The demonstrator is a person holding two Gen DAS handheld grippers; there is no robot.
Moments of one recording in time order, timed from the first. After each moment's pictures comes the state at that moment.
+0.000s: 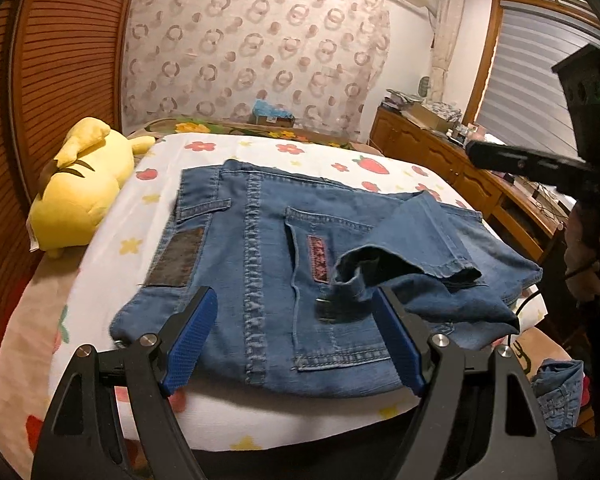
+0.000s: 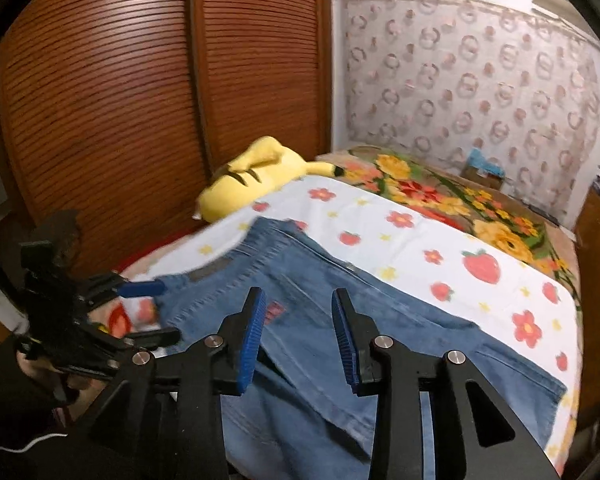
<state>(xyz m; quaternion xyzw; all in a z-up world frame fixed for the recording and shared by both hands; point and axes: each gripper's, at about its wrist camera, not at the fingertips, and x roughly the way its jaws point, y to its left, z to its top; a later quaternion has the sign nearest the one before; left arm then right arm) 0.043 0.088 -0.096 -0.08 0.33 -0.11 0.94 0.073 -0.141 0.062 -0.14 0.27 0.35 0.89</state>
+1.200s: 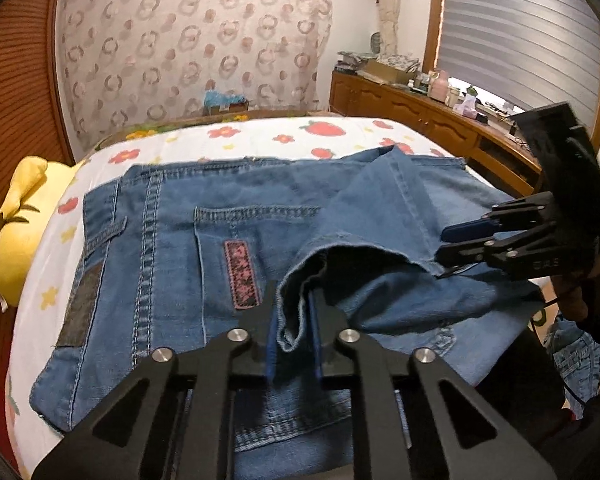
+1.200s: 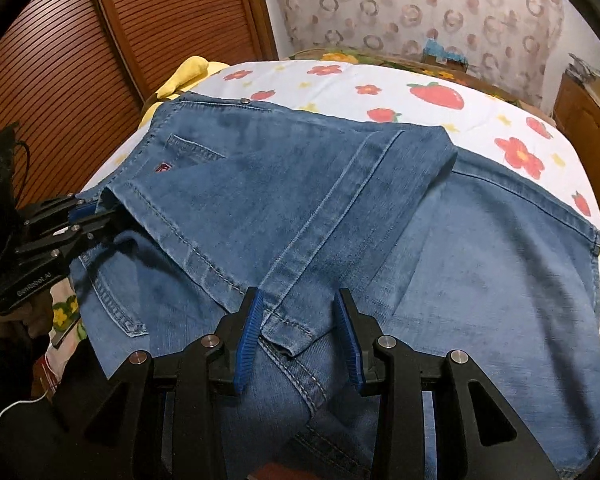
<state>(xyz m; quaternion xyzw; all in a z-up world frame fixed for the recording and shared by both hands) 0.084 0.024 -0.112 0.02 0.34 -0.17 0.92 0.126 -0.153 -0.007 -0.08 0.42 0.29 0.86</state>
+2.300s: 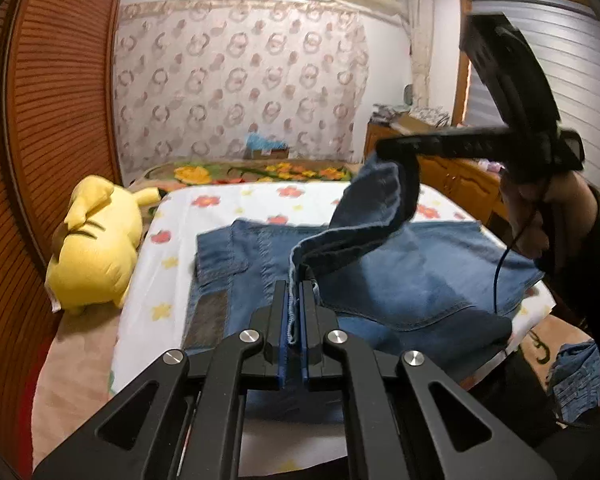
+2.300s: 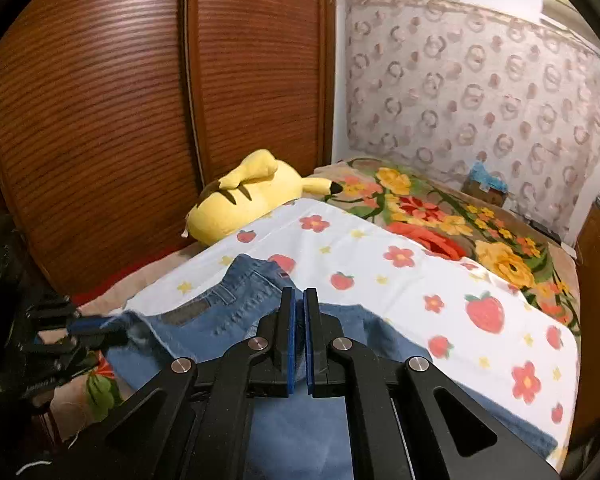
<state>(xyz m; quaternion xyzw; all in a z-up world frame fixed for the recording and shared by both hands) 0.045 0.105 -0.064 -0.02 0.28 -0.11 0.95 0.137 -0.083 0.080 -0.15 0.25 0.36 0.89</state>
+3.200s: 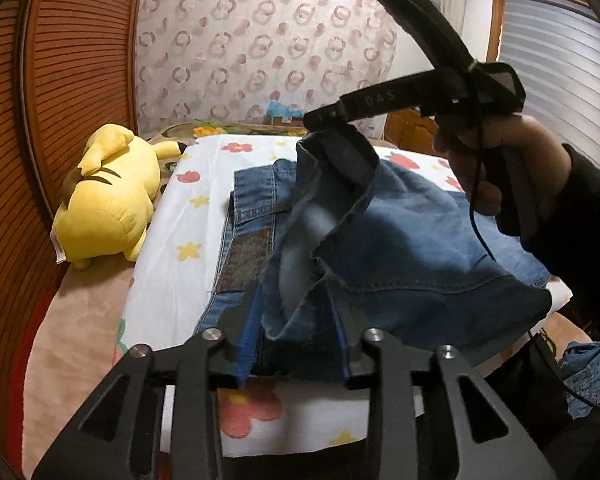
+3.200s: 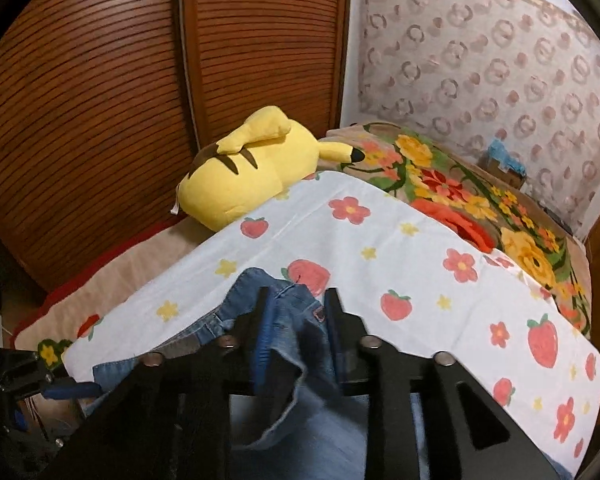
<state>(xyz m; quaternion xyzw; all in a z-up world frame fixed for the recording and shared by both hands) 0.046 0.133 -0.104 -0.04 0.32 -0.08 0.94 0.208 0.010 0.065 -0.18 0.31 0.36 0.87</state>
